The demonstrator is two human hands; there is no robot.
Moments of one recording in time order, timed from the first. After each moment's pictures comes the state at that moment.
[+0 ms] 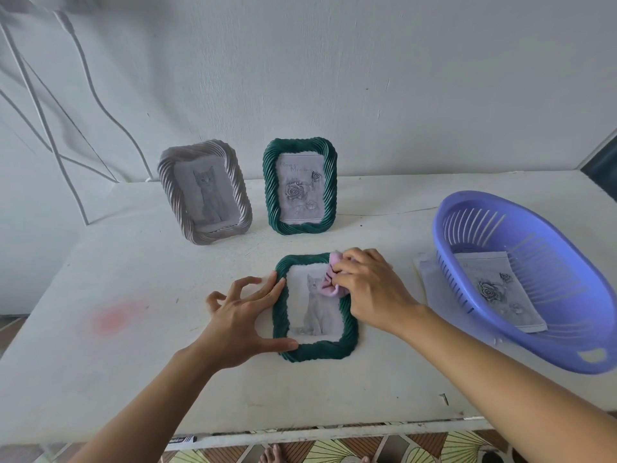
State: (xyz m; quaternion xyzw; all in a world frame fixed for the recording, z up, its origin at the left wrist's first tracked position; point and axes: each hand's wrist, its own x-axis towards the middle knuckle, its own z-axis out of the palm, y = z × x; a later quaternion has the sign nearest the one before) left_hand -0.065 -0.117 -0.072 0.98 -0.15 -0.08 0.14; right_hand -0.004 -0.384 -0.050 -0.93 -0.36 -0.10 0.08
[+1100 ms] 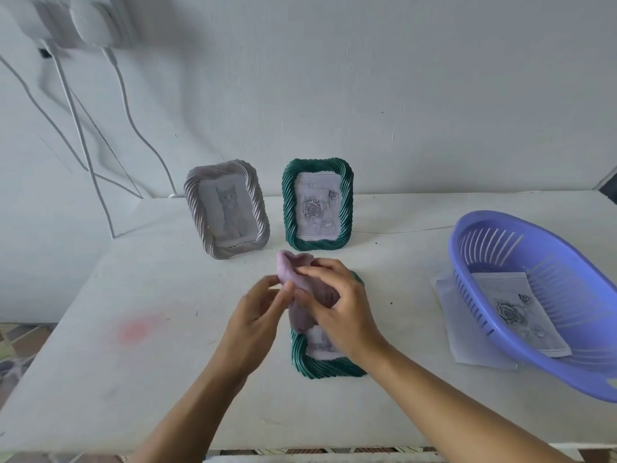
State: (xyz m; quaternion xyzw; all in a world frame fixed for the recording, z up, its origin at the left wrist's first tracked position) left_hand -0.083 -0.150 0.008 0.78 0.02 -0.02 0.62; right_hand -0.036 -0.303 -0.027 -0.79 -0.19 -0.09 0.58
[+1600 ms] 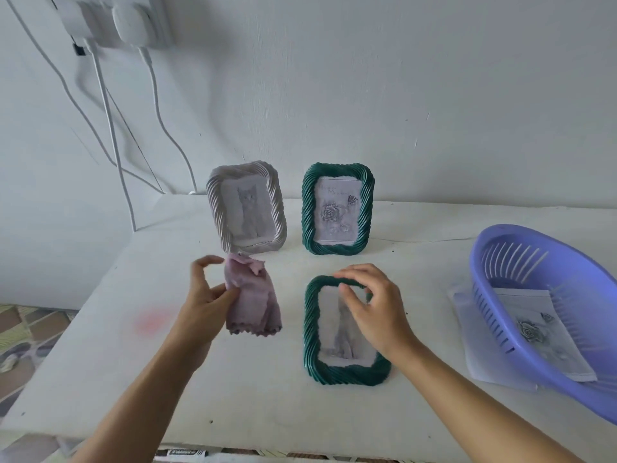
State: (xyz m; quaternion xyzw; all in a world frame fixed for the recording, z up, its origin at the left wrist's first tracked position) left_hand -0.070 -0.067 -0.009 0.73 0.16 0.03 0.67; right_hand -0.013 -0.327 -0.039 -0.84 -0.16 -0.10 0.51
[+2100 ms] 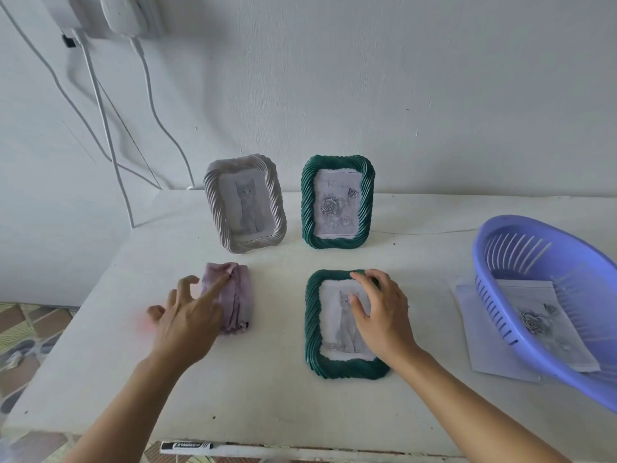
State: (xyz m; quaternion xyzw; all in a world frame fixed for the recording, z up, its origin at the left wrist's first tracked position) left_hand -0.075 -0.011 -0.074 0.99 0.11 0.00 0.10; right_hand -0.013 -0.339 -0.098 -0.94 -0.09 -0.09 0.31
